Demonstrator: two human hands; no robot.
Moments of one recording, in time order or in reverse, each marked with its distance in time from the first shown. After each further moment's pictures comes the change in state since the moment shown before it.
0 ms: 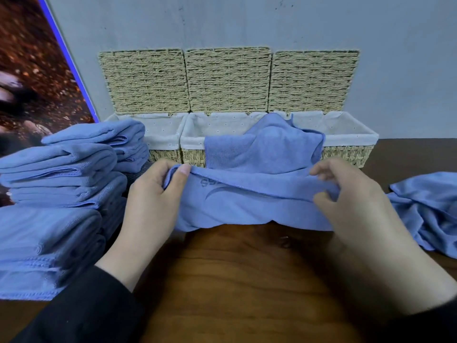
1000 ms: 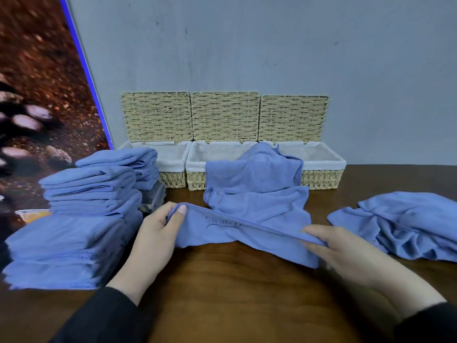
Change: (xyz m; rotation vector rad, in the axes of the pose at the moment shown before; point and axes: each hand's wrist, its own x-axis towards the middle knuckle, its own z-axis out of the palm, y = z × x) left_hand -0.040 -0.007 -0.021 -0.166 -0.134 -0.070; right_hand -0.037 0.035 -0.034 0.014 -0.601 -0.048
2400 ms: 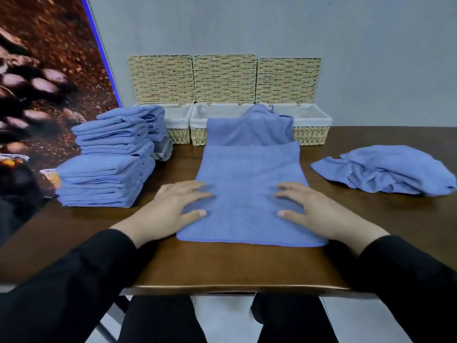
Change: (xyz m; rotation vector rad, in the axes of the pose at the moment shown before) left_hand -0.065 -0.016 -0.036 0.749 -0.617 0.355; right_hand -0.050 0.005 0.041 -0.170 0.014 -0.172
